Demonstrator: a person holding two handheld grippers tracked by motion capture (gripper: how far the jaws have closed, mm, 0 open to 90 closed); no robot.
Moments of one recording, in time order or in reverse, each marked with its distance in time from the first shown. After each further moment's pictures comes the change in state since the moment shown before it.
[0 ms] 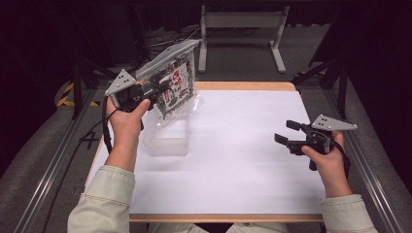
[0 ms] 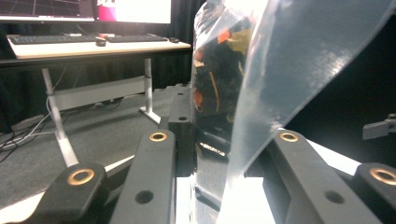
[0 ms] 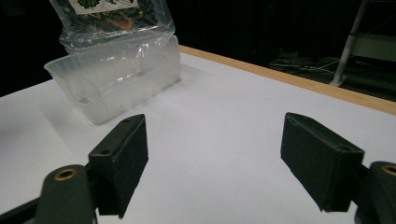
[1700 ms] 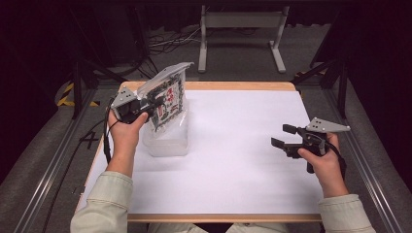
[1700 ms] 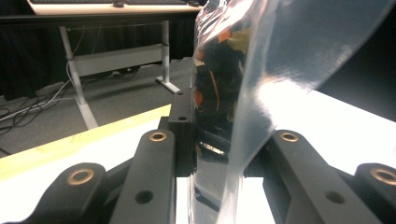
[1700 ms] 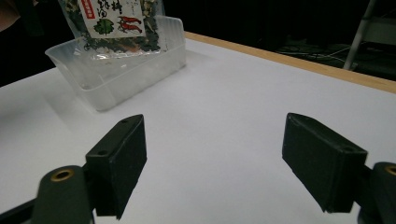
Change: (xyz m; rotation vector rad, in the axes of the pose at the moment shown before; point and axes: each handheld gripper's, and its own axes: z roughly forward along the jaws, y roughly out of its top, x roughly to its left) left arm 0.026 -0.057 0.003 0.111 0.066 -0.016; right arm 0.001 -0.010 0.009 0.046 0.023 0.007
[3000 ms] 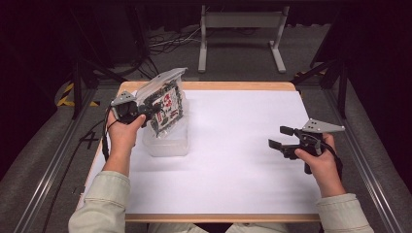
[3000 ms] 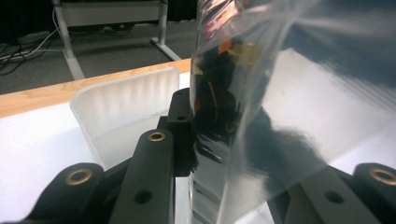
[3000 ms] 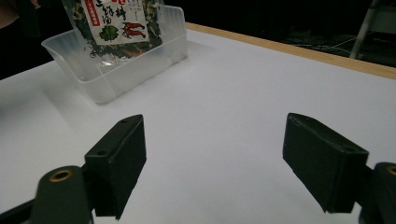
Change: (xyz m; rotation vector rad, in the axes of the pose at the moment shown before) left arm 0.018 -0.016 0.003 0.146 -0.017 -0.114; right arm 0.000 -0.005 0.008 0.027 0.008 0.015
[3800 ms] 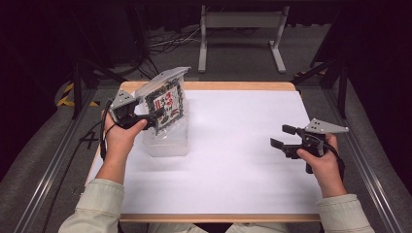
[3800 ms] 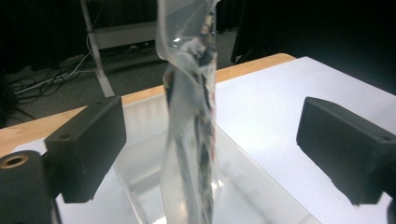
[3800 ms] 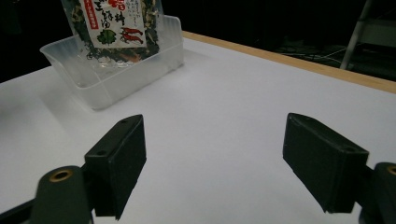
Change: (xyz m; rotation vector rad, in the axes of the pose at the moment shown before) left arm -0.031 0.010 -0.025 -0.047 0.107 0.109; right arm 0.001 0.002 -0.007 -0.036 -0.024 -0.023
